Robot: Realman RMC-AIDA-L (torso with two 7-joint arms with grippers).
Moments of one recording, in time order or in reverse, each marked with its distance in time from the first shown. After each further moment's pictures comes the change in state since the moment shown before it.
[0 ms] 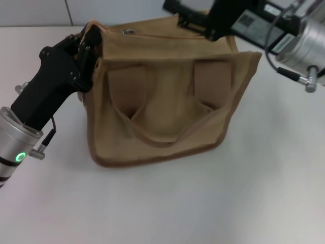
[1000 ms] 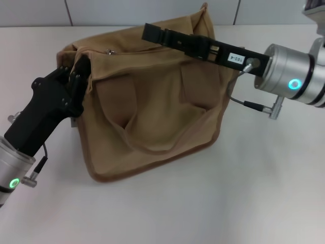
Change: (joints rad) left arm 0.102 -0.001 0.006 -0.026 0.006 -0.056 0.005; right arm -0.001 0.008 -0.151 0.029 -0.003 0.083 -0.839
